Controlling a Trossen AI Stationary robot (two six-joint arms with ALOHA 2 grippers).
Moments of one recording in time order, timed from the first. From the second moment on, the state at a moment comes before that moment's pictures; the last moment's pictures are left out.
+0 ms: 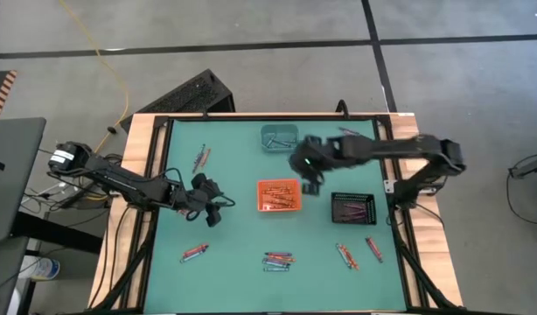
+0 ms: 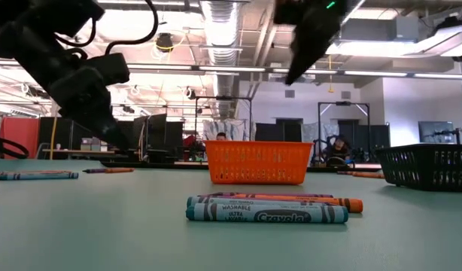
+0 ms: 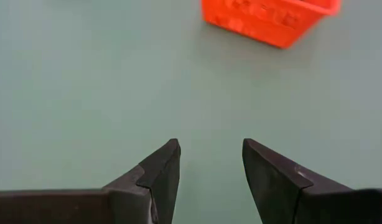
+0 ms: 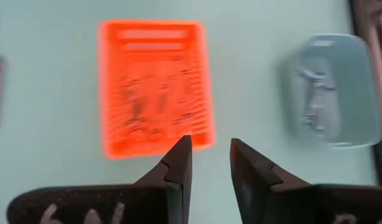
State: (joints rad) left arm -0.22 1.14 0.38 -0.01 -0.39 -0.53; right arm -0.04 1.49 1.30 -0.83 0.18 -0.06
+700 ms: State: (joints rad) left arm -0.36 1.16 0.82 -0.76 -0.44 -0.88; right arm 0.57 1.17 0.57 0.13 0.45 -0.05
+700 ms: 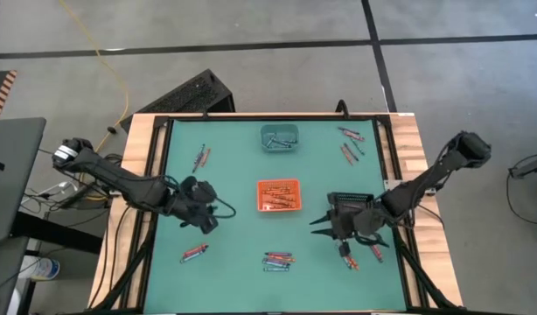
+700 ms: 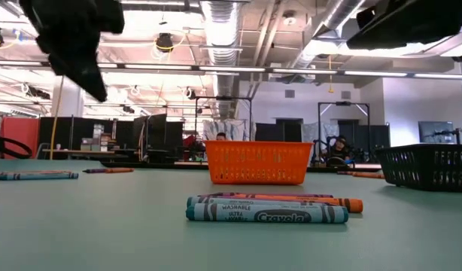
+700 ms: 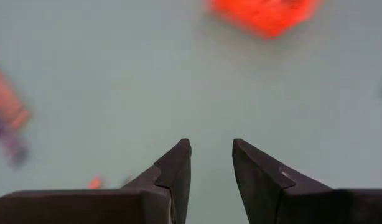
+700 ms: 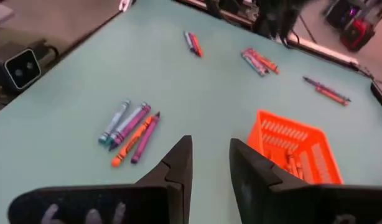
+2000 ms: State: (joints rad) left arm 0.18 1.49 0.81 -0.93 -0.16 -0.60; right arm 0.54 1.21 0.54 0.24 0.44 -0.12
